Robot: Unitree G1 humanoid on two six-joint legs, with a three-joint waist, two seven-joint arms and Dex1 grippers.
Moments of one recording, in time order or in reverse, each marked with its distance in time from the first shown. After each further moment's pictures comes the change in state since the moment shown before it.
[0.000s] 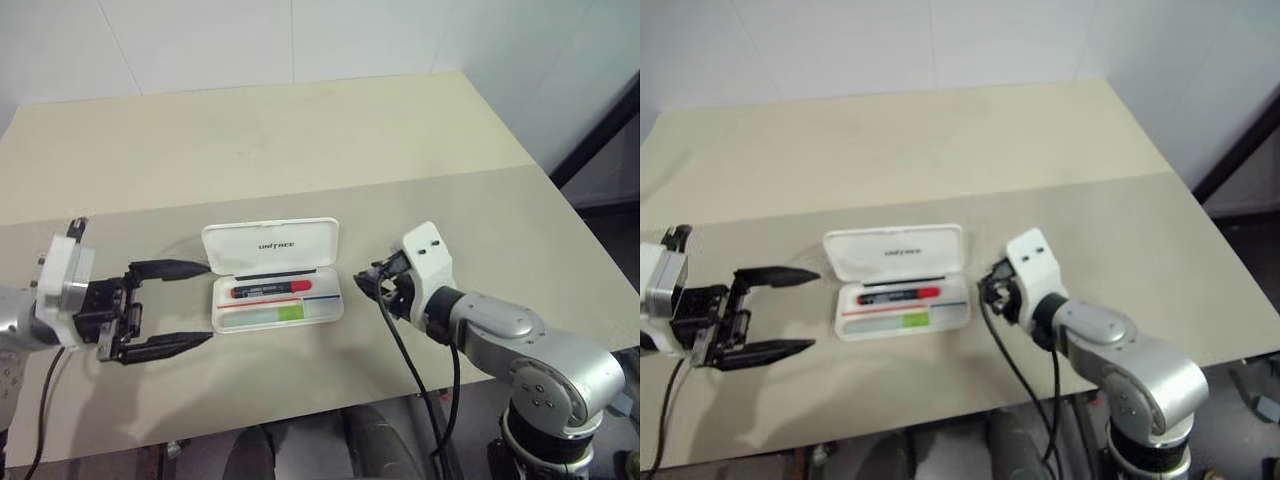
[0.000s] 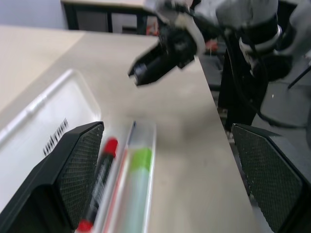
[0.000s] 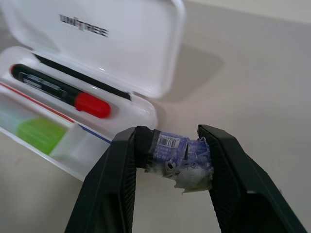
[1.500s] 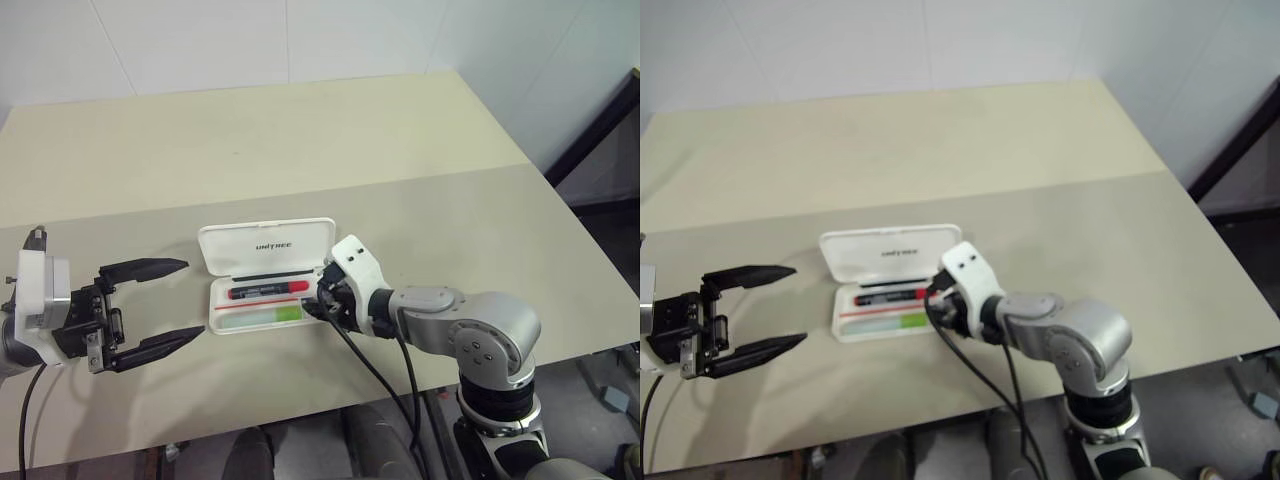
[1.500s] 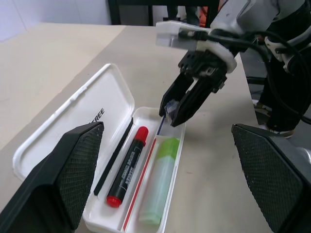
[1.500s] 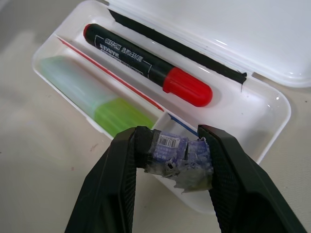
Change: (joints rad) left arm 0.145 -0.030 0.126 -0.133 -0.018 -0.025 0.155; right arm -0.112 0.130 0.156 0.258 0.078 0.078 -0.014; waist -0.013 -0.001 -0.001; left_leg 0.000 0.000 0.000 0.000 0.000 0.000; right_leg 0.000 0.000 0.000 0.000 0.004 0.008
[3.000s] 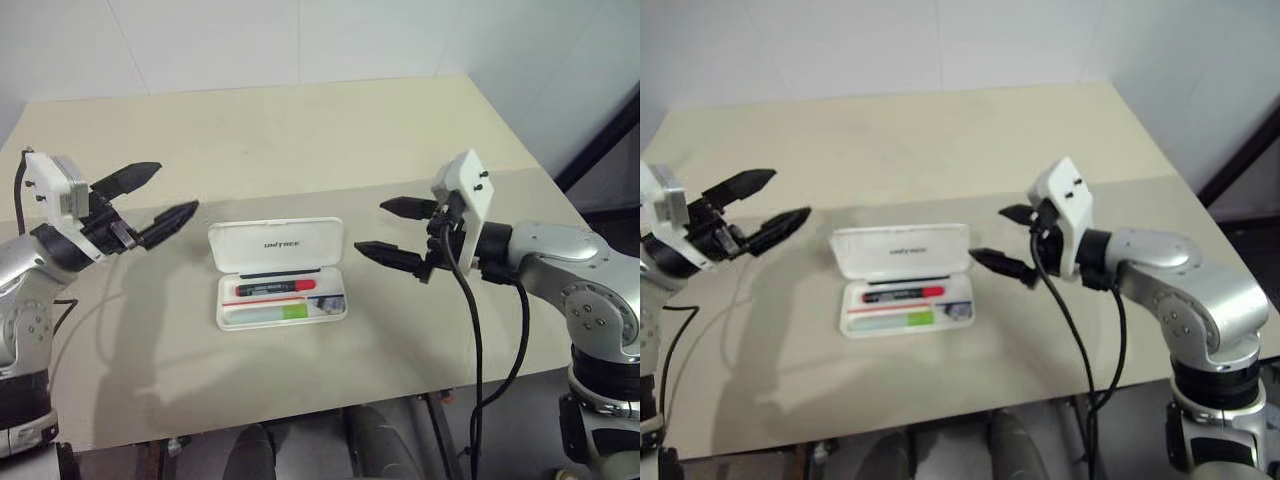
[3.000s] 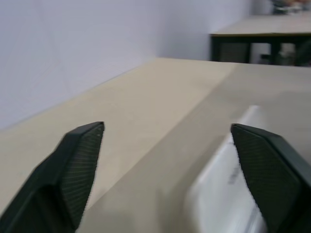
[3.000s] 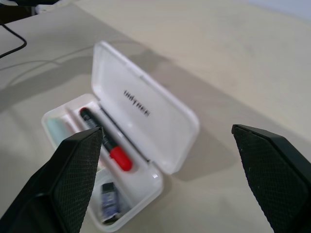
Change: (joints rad) left arm -0.542 -0.090 -0.230 0.453 0.180 -0.036 0.318; right arm -0.031 -0.524 -0.252 0.075 0.100 -0.591 0.502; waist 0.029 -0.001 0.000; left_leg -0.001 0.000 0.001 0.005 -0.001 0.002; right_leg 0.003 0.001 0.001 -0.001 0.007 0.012
